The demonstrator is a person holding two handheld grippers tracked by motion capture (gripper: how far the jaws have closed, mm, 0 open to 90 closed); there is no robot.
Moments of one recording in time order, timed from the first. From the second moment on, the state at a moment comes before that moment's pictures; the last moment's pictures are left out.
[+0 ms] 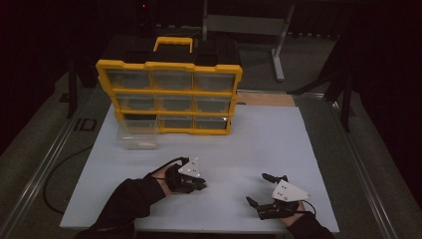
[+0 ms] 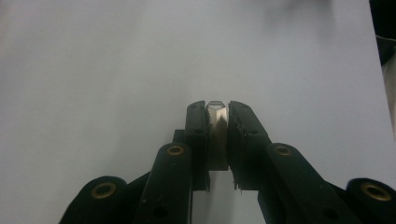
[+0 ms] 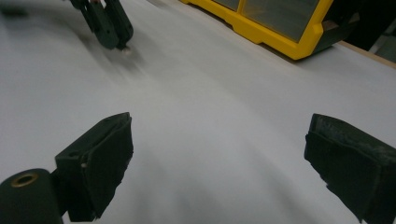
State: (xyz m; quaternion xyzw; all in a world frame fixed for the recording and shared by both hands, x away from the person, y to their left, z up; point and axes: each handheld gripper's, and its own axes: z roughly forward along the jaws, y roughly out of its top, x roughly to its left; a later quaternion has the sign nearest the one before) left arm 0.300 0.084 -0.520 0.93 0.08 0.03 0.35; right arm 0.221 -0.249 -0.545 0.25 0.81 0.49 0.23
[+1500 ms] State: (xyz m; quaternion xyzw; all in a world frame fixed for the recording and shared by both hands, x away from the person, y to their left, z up) left arm 0.316 0.125 -0.460 0.92 0.11 0.06 0.36; right arm 0.222 -0.249 -0.546 0.25 0.80 0.49 0.23
